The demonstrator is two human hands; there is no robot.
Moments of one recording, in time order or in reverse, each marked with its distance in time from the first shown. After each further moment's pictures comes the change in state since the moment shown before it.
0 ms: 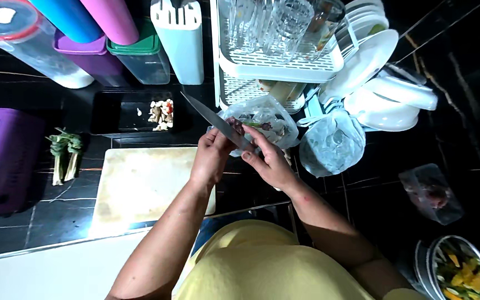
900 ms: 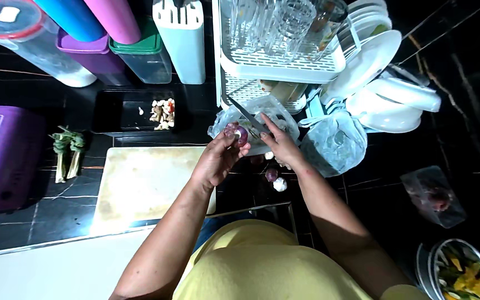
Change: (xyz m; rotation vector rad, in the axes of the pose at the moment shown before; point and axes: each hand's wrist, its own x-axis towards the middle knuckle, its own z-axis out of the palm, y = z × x) left_hand 0.005 -0.015 -0.014 -0.240 -0.094 -0.294; right_hand 0.030 0.056 -0.035 -0.209 -0.048 0.365
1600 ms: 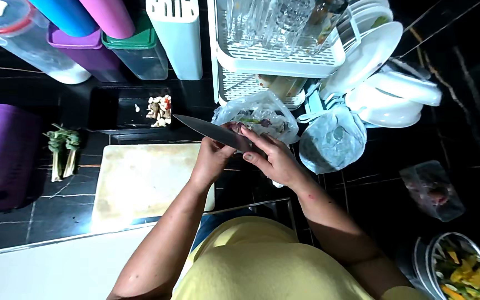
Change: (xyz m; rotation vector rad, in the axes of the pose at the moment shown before) left_hand -0.009 -0.001 0.006 0.588 0.033 0.387; right_hand -0.049 -0.034 0.014 -0.086 0.075 -0.465
